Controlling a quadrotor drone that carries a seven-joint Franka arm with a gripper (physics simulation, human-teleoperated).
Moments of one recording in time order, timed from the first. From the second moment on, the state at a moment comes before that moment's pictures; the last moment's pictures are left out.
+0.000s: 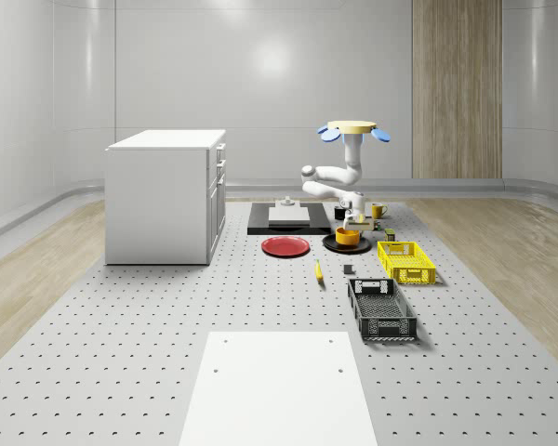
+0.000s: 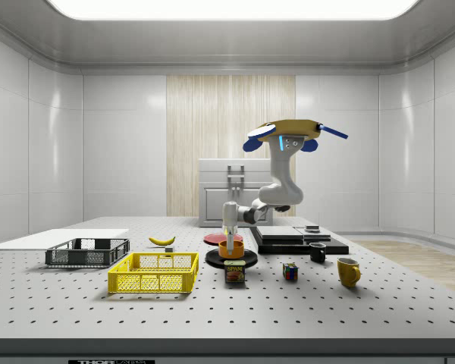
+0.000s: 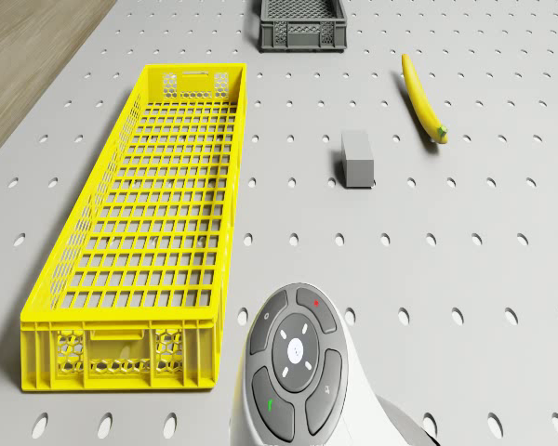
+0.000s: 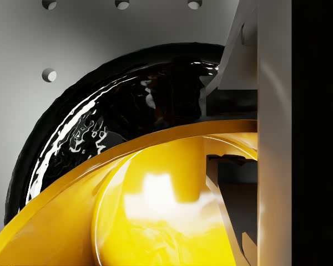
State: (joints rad) arm -1.11 -1.56 1.10 -2.86 -2.03 1.69 1.64
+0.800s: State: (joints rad) arm -1.08 -1.54 1.07 -2.88 -2.06 1.67 1.63
